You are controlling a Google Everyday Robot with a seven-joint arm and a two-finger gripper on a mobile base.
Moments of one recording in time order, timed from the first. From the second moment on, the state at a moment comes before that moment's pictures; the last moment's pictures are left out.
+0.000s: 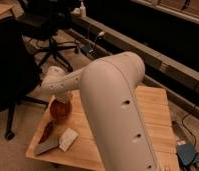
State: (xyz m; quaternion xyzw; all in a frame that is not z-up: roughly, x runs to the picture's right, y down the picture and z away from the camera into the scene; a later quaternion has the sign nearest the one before) arm -0.186 0.057 0.875 -0.17 0.10 0.37 0.91
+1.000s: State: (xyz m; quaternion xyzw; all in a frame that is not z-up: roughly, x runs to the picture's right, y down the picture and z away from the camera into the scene) arm -0.113 -0.036 0.981 -0.12 0.20 0.50 0.83
